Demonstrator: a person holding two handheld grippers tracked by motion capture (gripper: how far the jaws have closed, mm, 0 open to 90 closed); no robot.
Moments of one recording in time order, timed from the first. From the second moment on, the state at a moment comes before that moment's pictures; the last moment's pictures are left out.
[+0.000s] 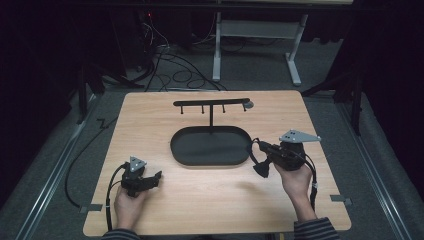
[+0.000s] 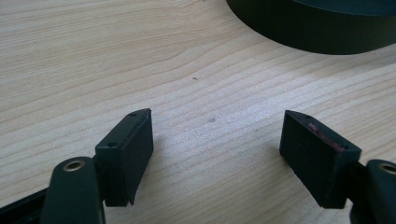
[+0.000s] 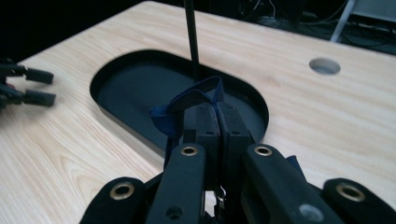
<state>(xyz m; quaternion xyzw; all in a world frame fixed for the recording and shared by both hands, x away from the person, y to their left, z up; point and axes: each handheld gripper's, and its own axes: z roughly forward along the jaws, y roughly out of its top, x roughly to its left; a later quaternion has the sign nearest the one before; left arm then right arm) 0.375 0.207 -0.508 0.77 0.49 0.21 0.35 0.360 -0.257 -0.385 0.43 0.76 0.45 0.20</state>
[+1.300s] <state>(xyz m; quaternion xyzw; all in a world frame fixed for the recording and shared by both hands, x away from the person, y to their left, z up) 0.375 0.208 -0.508 0.77 0.49 0.20 0.35 0.413 -0.255 -0.355 0.43 0.75 0.45 0.22</state>
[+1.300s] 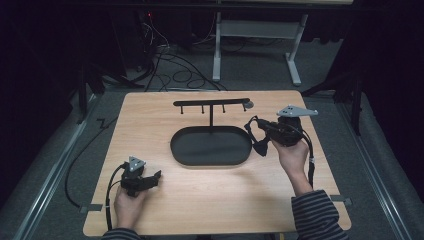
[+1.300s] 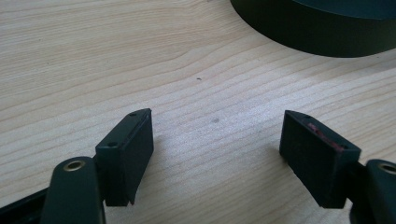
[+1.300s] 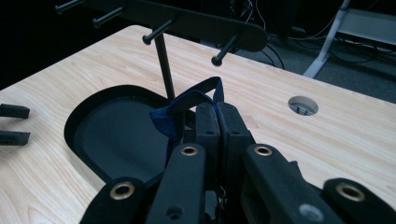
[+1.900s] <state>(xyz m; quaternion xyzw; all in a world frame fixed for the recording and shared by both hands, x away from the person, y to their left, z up) 0.375 0.208 -0.508 0.77 0.49 0.21 0.35 0.425 -0.253 -0.341 0.43 0.75 0.46 0.22</state>
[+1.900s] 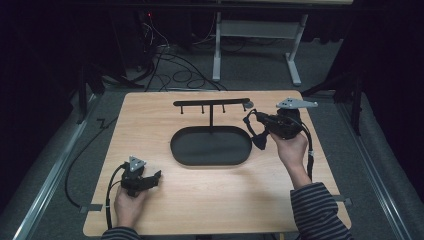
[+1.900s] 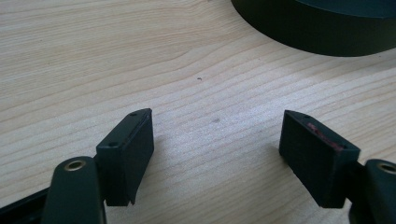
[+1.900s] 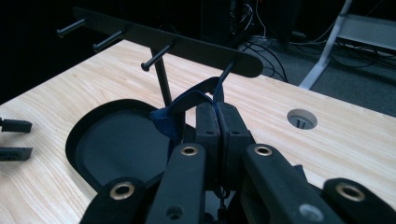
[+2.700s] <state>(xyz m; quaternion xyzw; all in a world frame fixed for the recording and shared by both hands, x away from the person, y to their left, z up) 0.375 0.207 -0.508 0.77 0.49 0.21 0.35 0.450 -0.230 -0.339 0.42 0.74 0.45 0.25</state>
